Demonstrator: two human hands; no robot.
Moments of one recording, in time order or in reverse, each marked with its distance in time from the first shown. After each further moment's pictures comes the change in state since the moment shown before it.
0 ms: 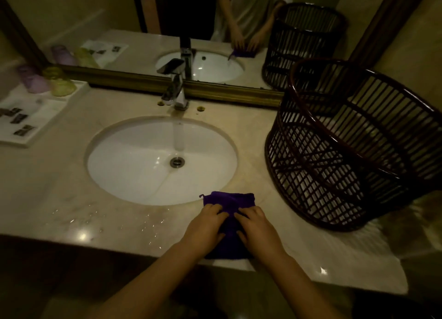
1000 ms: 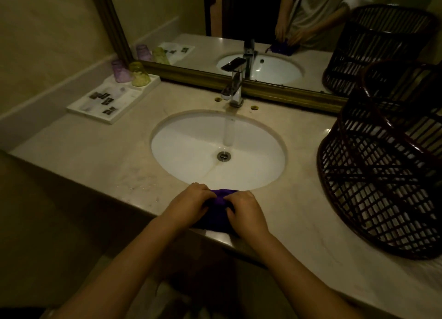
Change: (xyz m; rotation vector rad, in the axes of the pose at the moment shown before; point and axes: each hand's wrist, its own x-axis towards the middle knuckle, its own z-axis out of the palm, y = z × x) left_hand -0.077 -0.076 -0.067 -0.007 0.154 -0.175; right_hand 0.040 -0.109 0.008 0.272 0.095 -0.160
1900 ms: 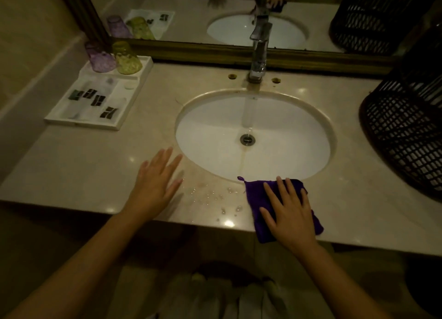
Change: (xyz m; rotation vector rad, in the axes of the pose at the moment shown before) left_hand -0.019 -0.254 -0.076 0.087 0.085 0.013; right_hand 0.025 -0.061 0.102 -0.487 -0.053 0.372
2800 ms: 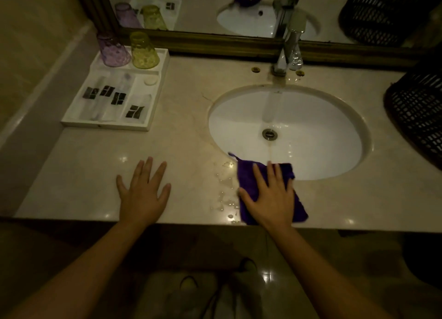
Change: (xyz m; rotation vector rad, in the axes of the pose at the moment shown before) left_hand -0.016 -0.159 0.015 0.138 -0.042 -0.209; right_hand 0.054 -0.167 0.022 0.077 0.106 0.239
